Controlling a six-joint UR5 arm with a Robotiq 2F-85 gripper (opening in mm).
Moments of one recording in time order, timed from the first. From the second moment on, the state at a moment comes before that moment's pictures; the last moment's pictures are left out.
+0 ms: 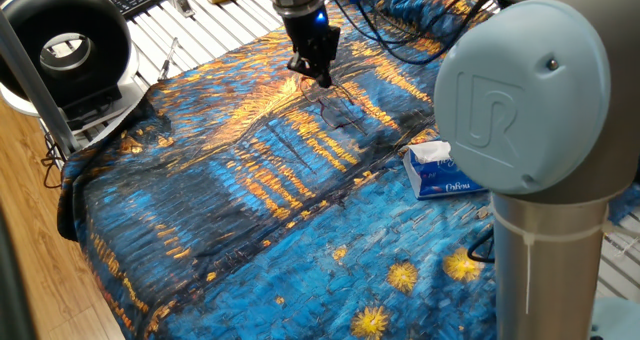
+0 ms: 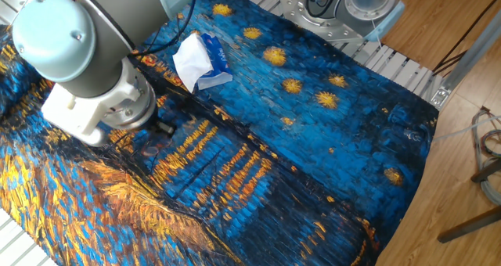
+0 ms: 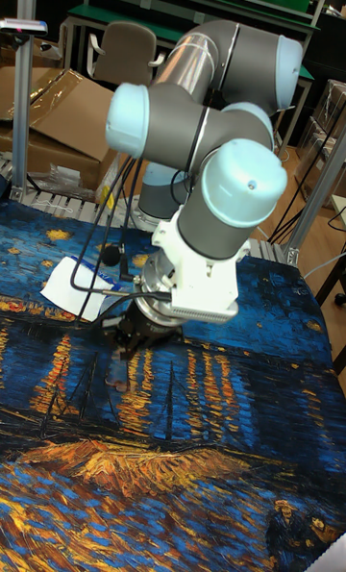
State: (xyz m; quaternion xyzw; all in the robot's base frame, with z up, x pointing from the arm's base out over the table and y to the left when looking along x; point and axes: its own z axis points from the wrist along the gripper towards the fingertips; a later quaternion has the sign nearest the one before) arm 0.595 -0.041 0.106 0.10 -0.98 0.07 0.13
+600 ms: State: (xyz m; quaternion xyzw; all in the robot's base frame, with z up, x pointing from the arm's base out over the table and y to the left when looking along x) arm 0.569 -0.048 0.126 0.12 -0.98 0.08 0.17
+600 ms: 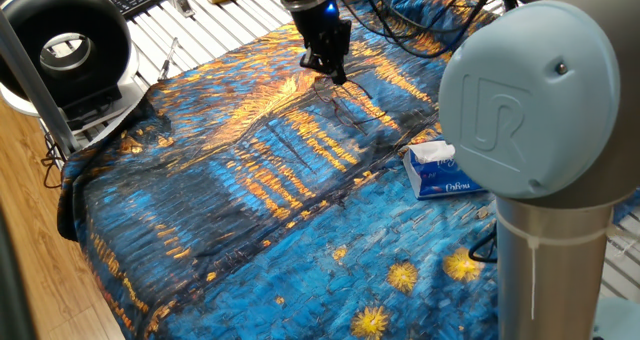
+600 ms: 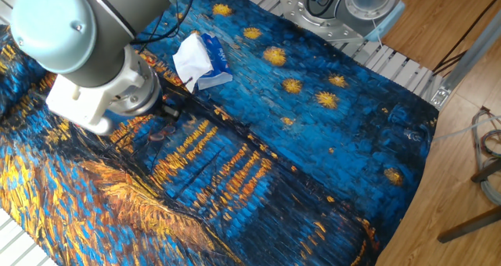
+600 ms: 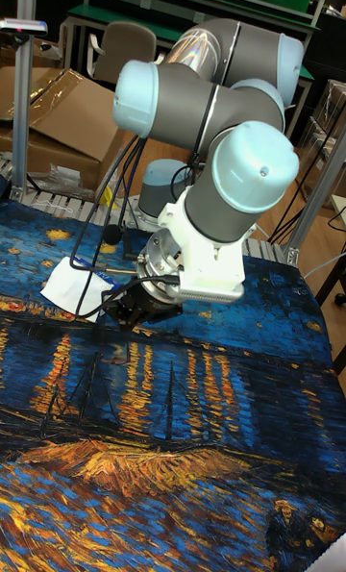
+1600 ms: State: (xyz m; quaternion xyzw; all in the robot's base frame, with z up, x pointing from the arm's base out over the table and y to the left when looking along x) arm 0.568 -0.049 0.136 0.14 -0.97 0.09 0.16
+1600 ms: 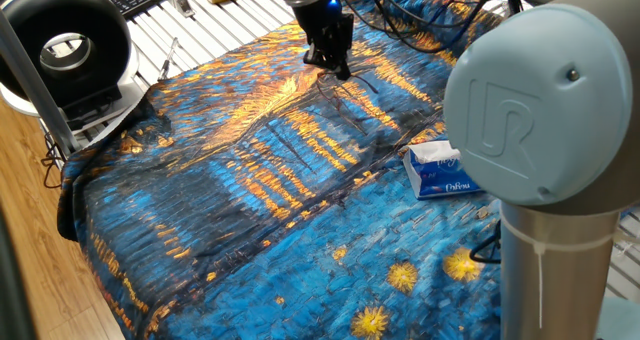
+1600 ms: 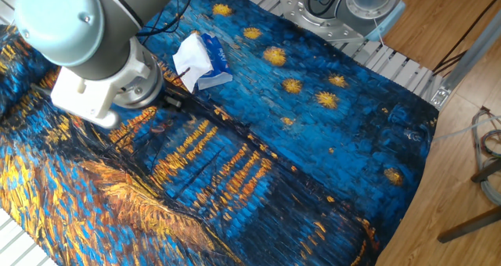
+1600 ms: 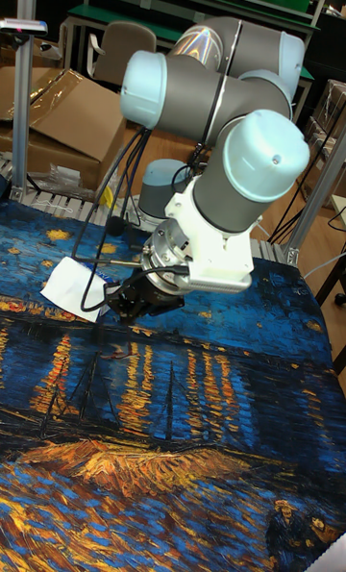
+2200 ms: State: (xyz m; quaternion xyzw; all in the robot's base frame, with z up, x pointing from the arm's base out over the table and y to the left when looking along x) arm 0.568 -0.045 0.146 0.13 -0.98 0.09 0.15
